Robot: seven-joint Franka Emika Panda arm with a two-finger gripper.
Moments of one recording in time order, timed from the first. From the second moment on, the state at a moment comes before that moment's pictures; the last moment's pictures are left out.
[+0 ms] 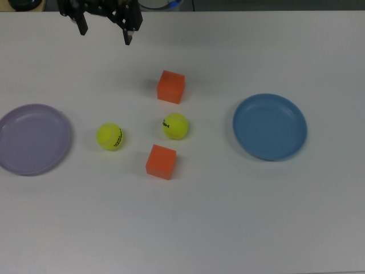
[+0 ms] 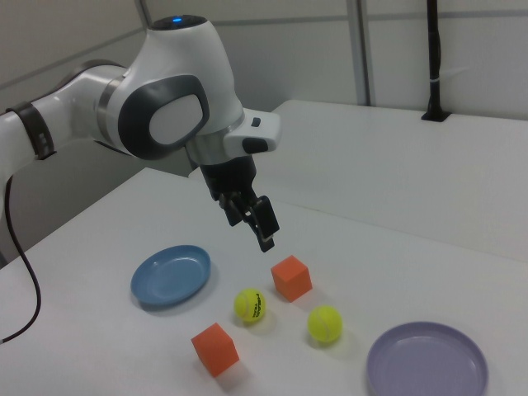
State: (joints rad) arm 0.03 0.04 0.05 -1.60 0.02 1.72 0.17
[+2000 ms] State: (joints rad) arm 0.01 -0.06 0.25 -2.32 0.07 2.35 0.27
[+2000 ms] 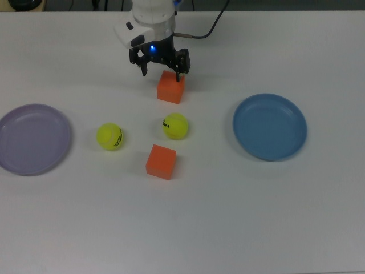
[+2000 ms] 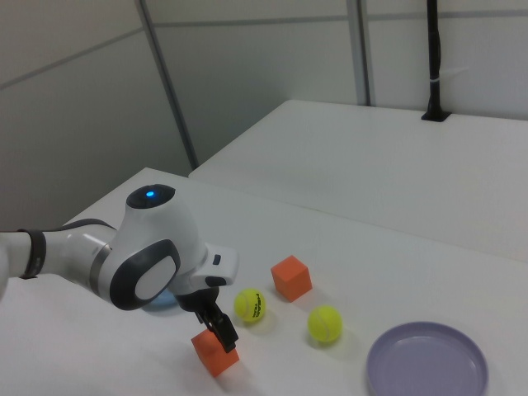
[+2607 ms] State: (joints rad) arm 0.01 -0.03 0.25 -2.33 0.07 2.39 0.27
